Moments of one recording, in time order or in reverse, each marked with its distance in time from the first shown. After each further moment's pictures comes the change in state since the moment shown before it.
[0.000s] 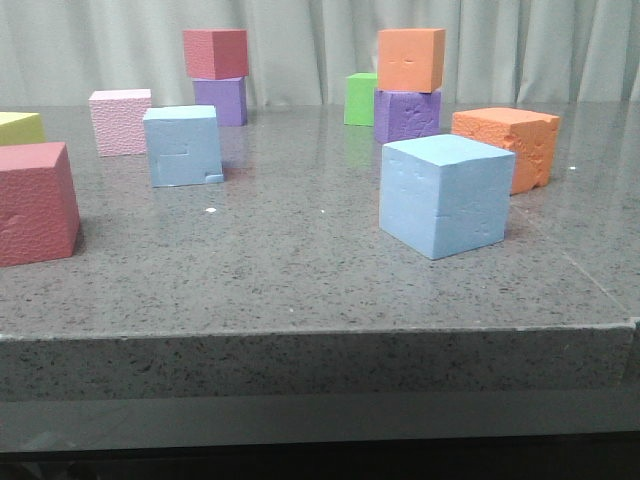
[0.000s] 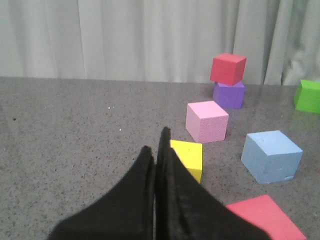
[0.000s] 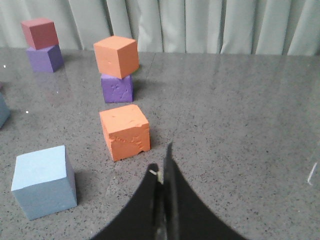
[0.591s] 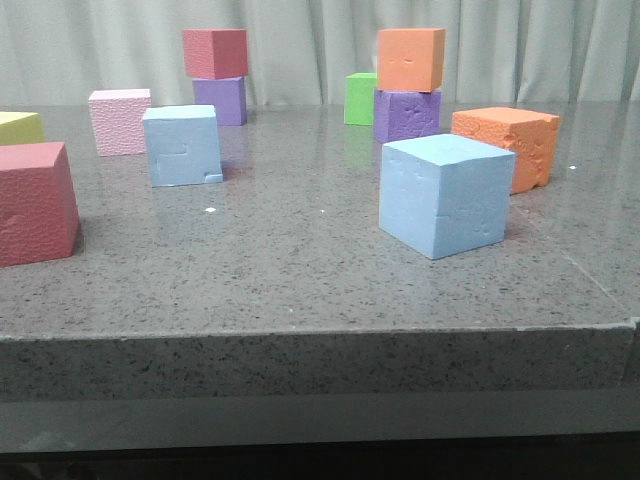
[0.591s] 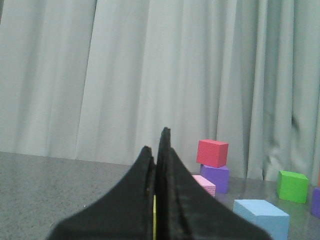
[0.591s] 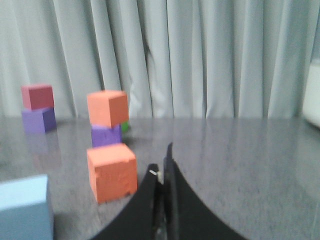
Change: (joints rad) left arm 0.000 -0.429 0.525 -0.090 -0.604 0.000; right arm 0.000 -0.402 0.428 0.000 -0.432 -0.002
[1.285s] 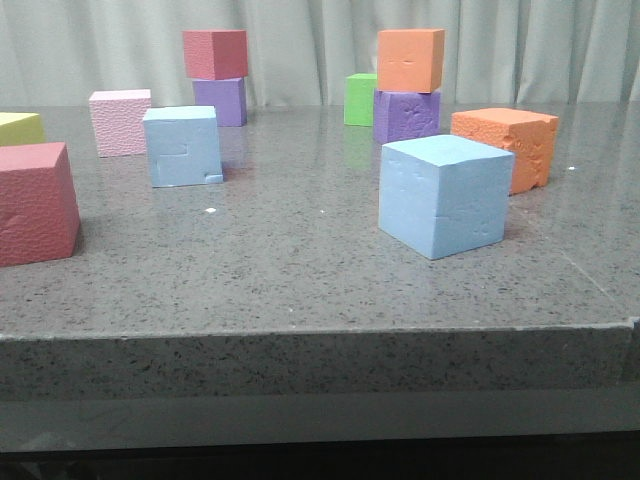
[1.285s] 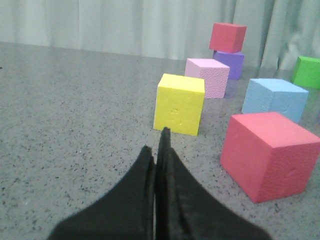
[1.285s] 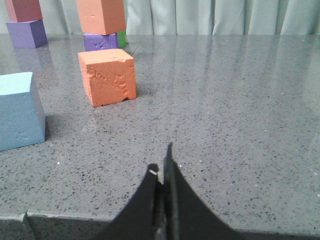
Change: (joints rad) left arm 0.000 0.000 0.032 0.020 0.344 0.002; right arm 0.000 0.000 0.152 0.000 0.121 -0.004
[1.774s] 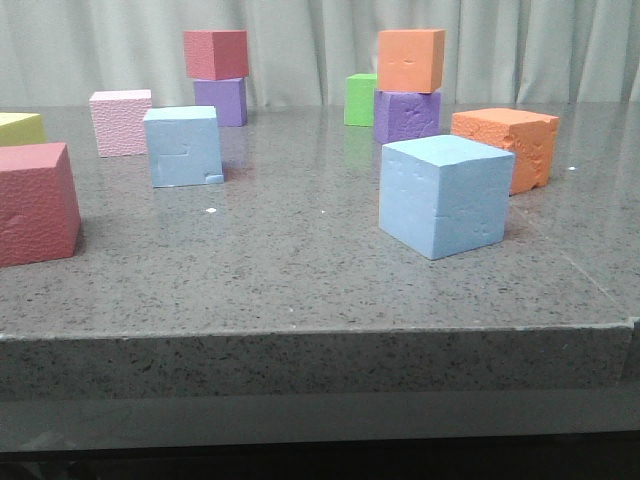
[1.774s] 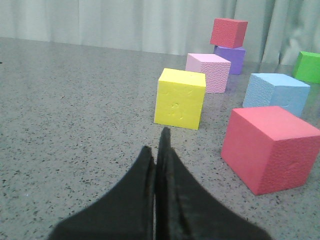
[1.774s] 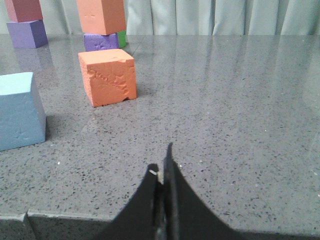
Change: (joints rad) left arm 0.000 0.000 0.000 0.002 0.037 0.000; right arm 0.000 0.000 0.000 0.000 0.000 0.000
